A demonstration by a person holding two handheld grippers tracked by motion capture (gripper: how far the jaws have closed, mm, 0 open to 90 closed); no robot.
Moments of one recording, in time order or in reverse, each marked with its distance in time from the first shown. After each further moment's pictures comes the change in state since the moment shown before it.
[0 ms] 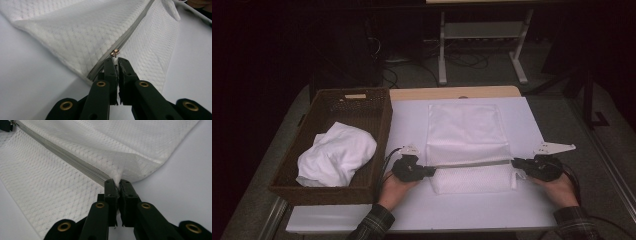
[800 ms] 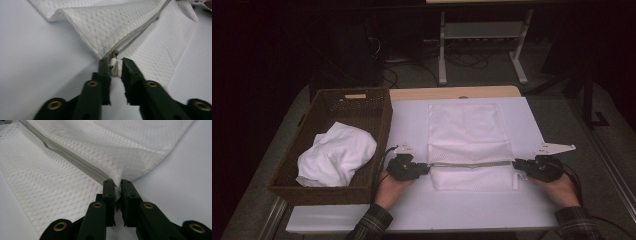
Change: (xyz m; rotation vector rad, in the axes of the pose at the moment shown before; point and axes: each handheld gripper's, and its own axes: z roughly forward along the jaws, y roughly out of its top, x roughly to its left) left arm 0.004 -0.001 -0.012 -0.006 0.096 -0.016; right arm -0.003 -0.004 0.001 0.018 0.000 0.007
